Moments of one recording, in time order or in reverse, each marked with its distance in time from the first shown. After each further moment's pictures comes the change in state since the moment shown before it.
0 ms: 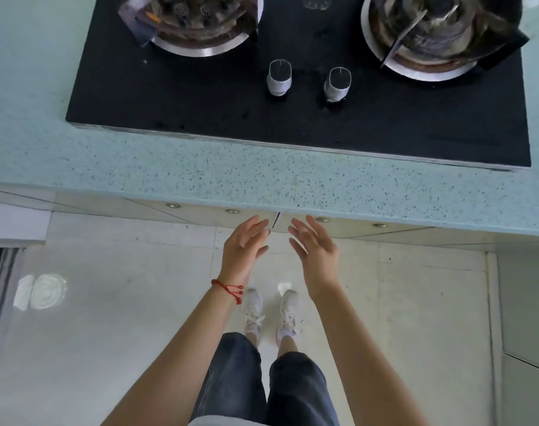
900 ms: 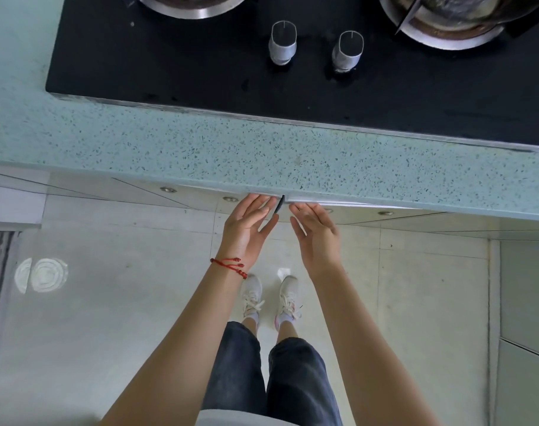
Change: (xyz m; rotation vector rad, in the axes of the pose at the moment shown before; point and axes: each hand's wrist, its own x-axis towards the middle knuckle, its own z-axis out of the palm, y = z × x) left_hand 0.014 0.002 0.005 -0.513 -0.161 -0.047; right_hand 0.011 0.002 0.004 0.305 -0.032 0.075
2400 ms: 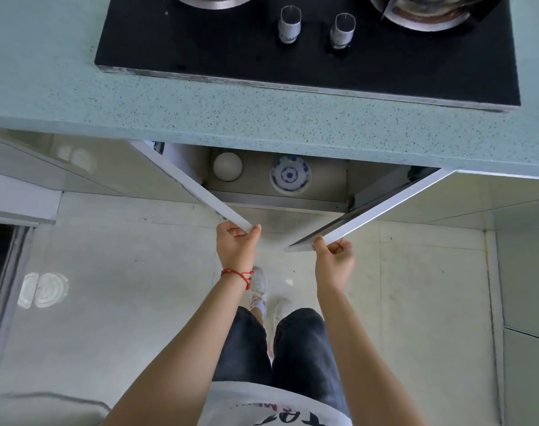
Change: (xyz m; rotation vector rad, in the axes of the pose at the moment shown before) left_hand -0.098 -0.045 -0.052 0.739 0.545 0.338; right_hand -0.098 0.057 -0.072 -0.668 0.481 -0.249
